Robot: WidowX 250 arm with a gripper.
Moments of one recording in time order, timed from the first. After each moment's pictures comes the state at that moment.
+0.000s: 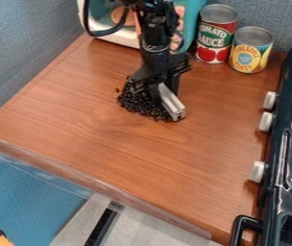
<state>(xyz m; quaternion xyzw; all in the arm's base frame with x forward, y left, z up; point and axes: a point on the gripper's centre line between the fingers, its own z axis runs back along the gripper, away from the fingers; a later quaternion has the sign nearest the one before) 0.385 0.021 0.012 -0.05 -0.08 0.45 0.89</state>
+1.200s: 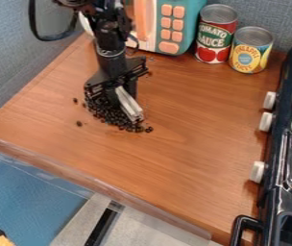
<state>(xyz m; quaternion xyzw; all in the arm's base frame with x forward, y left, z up) 0.342 0.080 0.006 -0.01 -0.08 0.48 0.87</state>
